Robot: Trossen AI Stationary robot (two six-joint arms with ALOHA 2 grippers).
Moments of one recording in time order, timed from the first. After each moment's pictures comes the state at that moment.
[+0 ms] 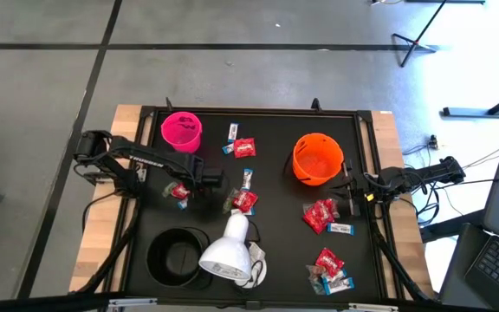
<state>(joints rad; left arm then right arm) 0.00 1.57 0.94 -0.95 -0.10 -0.31 0.30 0.00 0.06 -0.11 0.20 -0.06</state>
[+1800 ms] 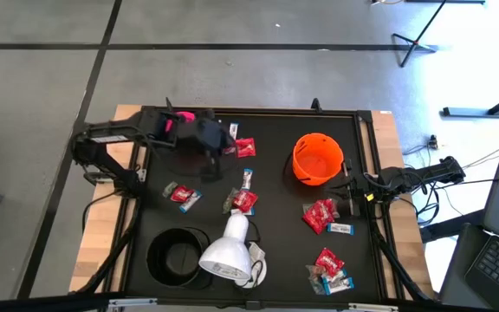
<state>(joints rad) -0.05 1.57 1.94 -1.23 -0.41 -0.01 0.30 0.00 0.06 -0.11 0.20 -0.06</state>
